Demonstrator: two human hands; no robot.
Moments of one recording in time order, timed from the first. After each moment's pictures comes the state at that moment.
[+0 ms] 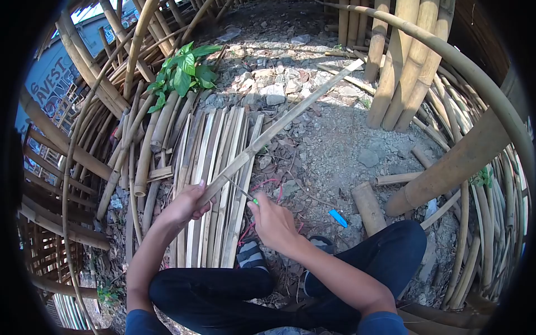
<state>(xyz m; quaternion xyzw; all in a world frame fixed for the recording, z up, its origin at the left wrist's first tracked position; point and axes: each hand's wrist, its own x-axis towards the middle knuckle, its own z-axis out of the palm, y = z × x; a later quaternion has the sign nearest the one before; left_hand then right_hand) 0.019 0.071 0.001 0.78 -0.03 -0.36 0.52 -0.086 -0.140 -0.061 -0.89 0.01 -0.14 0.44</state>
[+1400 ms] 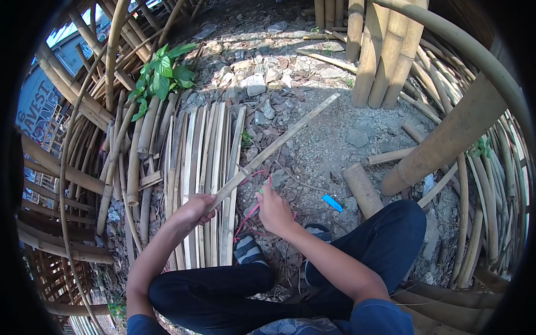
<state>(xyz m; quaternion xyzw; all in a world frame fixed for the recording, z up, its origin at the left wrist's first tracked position) 0.031 0.046 -0.075 0.80 0.04 -0.44 0.42 -0.076 -0.163 -0.156 -0.82 0.09 -0.24 0.52</state>
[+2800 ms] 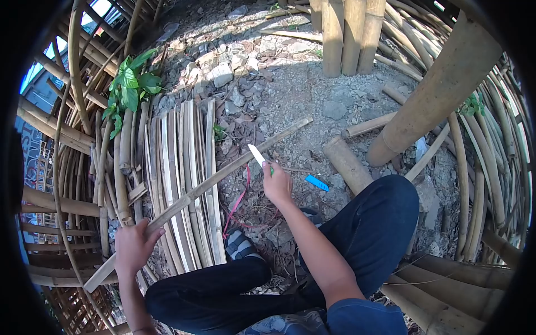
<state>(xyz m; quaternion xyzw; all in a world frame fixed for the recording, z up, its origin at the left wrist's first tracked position) -0.029 0.066 0.046 0.96 -0.25 -0.04 -0.11 -0.055 -0.237 -0.215 -0.80 0.38 -0.08 0.47</state>
